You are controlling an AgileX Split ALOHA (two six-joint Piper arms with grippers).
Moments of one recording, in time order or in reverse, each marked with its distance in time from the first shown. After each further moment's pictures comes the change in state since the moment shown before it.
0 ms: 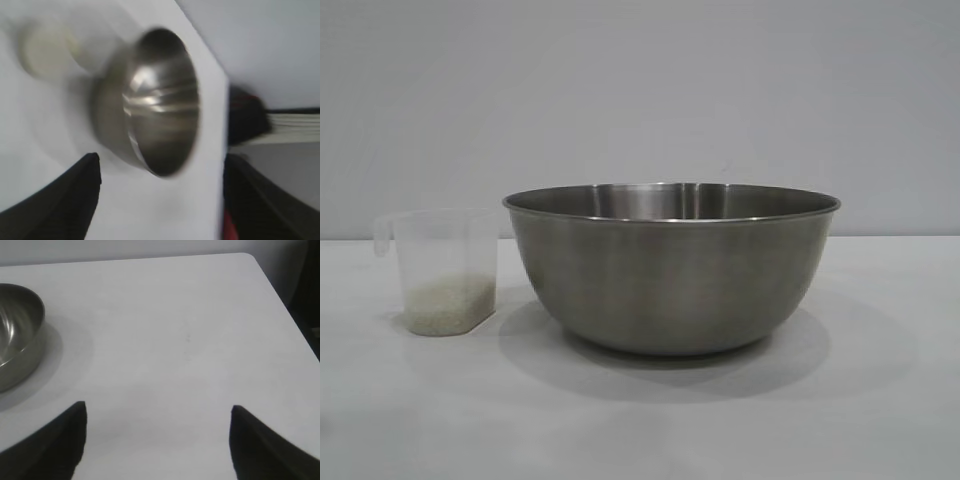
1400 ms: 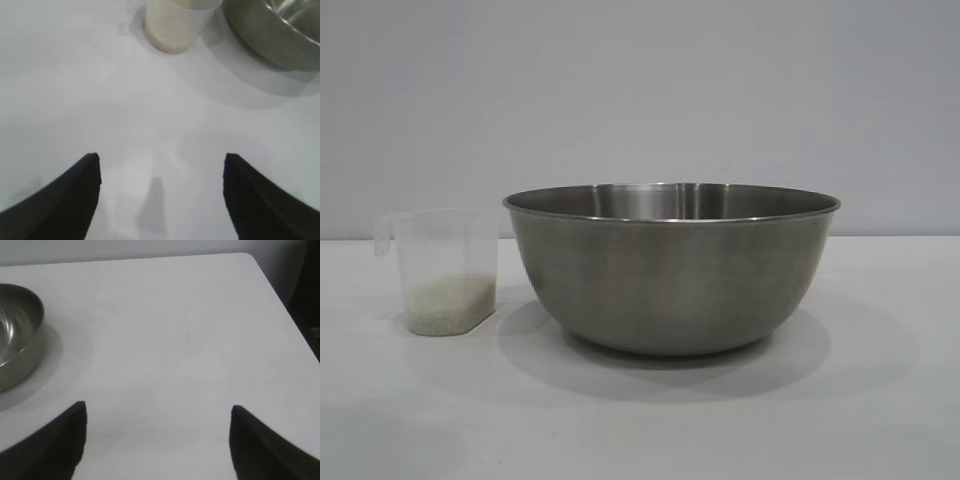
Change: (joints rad) left arm 0.000 0.088 0.000 1.069 -1.047 -0.149; right arm -0.002 0.000 0.000 0.000 0.000 0.000
